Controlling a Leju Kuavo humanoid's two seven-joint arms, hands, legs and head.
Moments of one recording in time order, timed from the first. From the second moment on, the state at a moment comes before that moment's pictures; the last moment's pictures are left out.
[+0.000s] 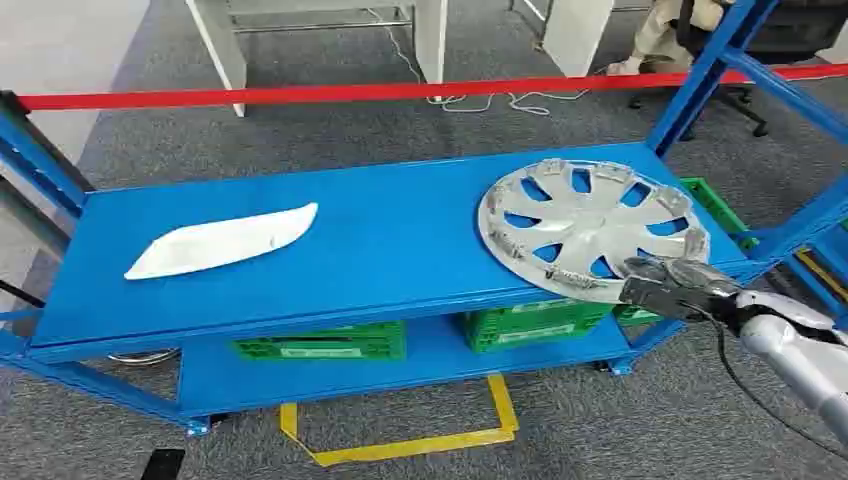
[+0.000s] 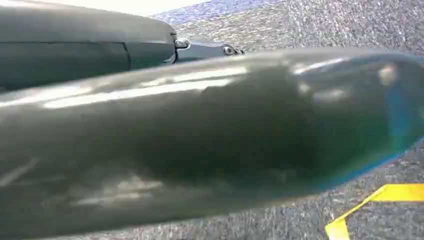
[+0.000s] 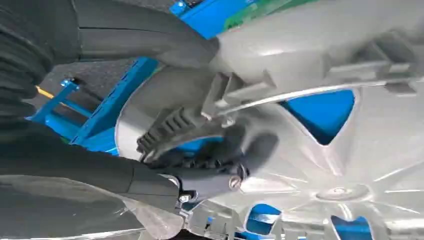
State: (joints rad) left arm -0.09 -0.12 1.17 -0.23 -1.12 0.30 -0.47; right arm -0.68 -0.52 0.73 -0.64 0.54 0.19 -0.19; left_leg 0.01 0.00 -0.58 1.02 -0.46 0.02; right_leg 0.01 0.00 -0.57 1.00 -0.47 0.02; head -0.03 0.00
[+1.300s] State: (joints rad) left arm -0.08 -0.11 1.17 -0.23 -1.11 0.23 -0.52; right arm -0.54 -0.54 0.62 -0.75 0.56 0.13 -0.22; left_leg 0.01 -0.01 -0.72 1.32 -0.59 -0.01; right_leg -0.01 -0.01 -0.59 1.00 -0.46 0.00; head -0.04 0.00
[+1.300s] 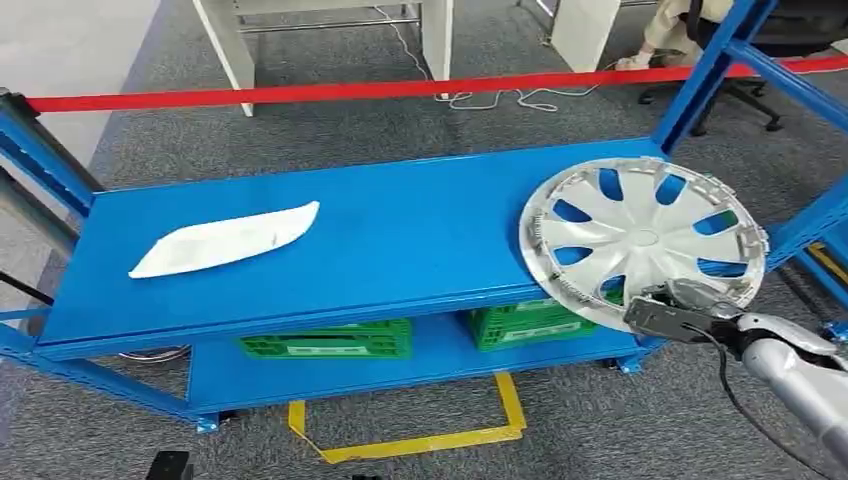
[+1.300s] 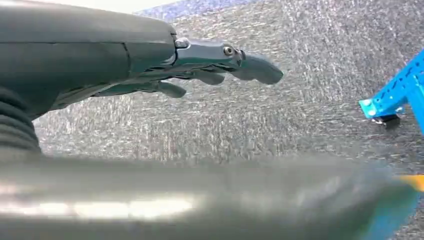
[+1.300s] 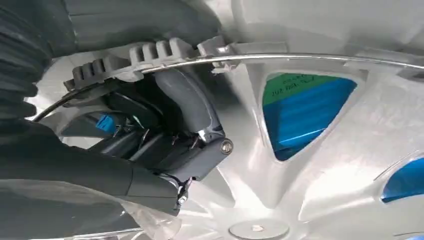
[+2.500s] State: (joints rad) left arm -0.09 -0.10 1.18 -0.23 -1.11 0.28 -0.50; right arm -0.61 -0.57 0.54 -0.90 0.66 0.05 -0.24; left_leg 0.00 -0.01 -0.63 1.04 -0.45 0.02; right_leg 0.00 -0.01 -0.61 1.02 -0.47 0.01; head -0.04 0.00
